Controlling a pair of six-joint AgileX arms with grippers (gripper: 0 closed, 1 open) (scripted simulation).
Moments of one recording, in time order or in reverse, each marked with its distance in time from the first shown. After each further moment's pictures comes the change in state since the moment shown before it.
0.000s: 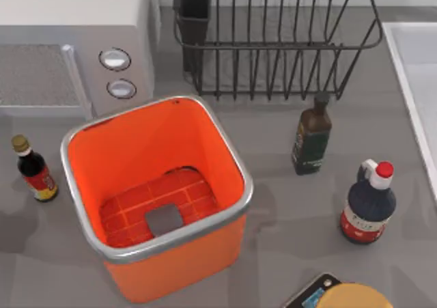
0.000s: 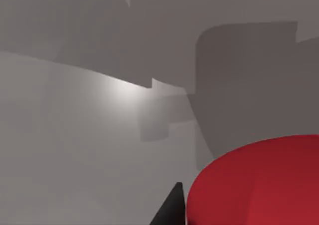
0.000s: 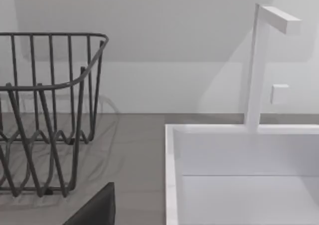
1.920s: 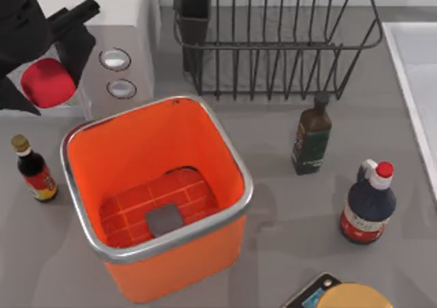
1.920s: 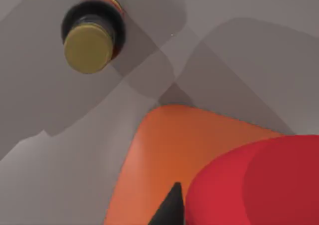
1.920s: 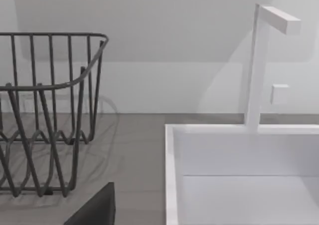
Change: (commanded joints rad) left arm -0.510 -0.064 0.491 -0.255 -0.077 -1.418; right arm 0.000 0.000 0.000 0.000 0.000 0.000
